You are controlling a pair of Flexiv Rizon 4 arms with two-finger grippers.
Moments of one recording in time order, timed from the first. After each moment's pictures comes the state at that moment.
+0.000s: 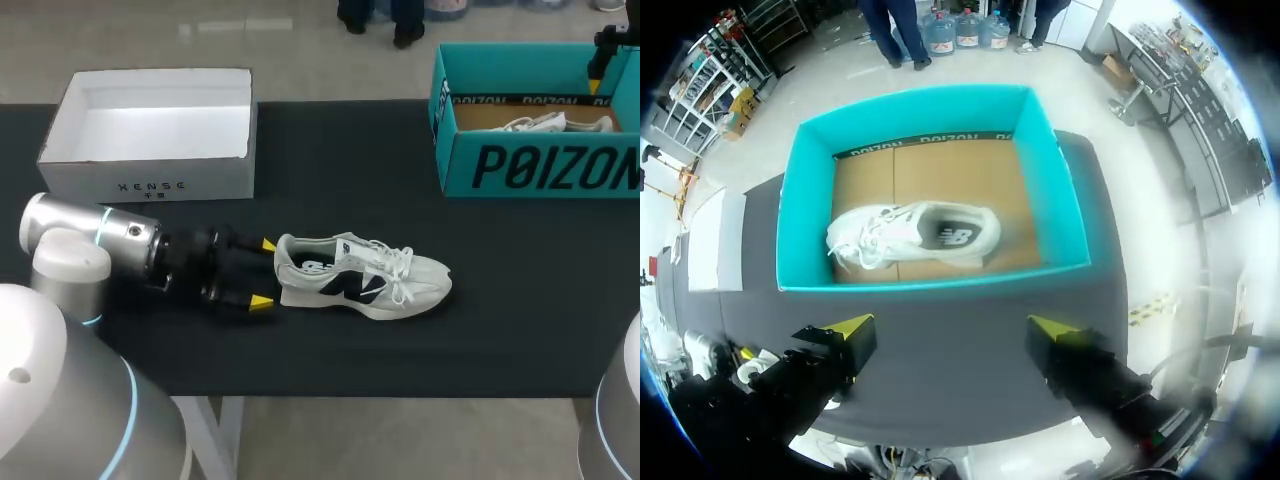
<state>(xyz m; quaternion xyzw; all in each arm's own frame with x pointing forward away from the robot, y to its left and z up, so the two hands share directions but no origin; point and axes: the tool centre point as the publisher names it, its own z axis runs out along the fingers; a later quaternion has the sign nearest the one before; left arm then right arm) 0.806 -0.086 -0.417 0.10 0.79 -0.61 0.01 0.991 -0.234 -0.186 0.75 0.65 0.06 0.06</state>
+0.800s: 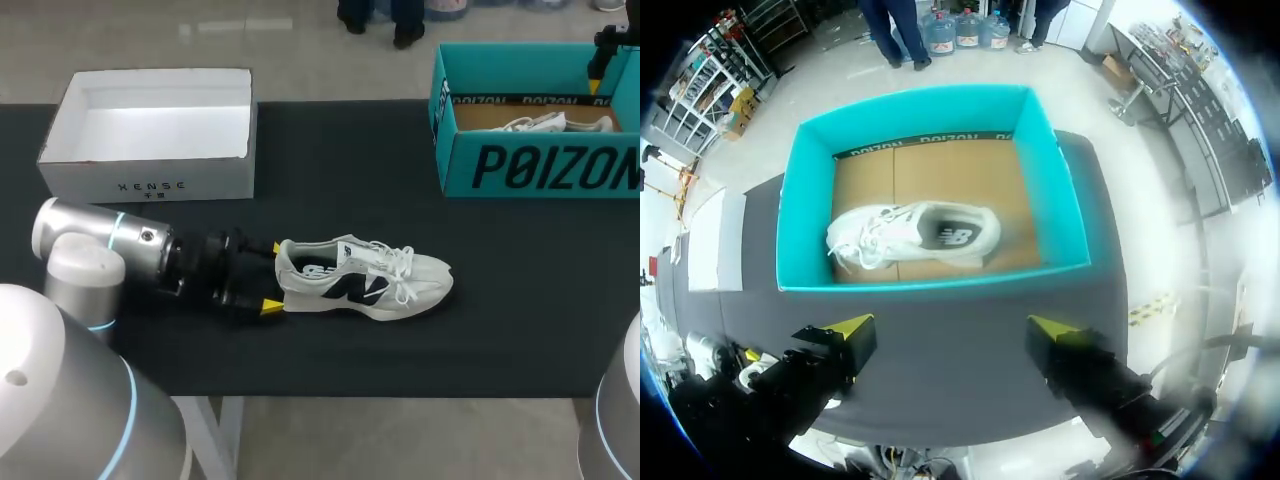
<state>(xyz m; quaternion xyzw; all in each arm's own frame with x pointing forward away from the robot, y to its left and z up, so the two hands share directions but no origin) 0.806 -0.102 -0.424 0.09 0.79 -0.60 0.02 0.991 -0.234 -0.186 0.75 0.65 0.06 0.06</state>
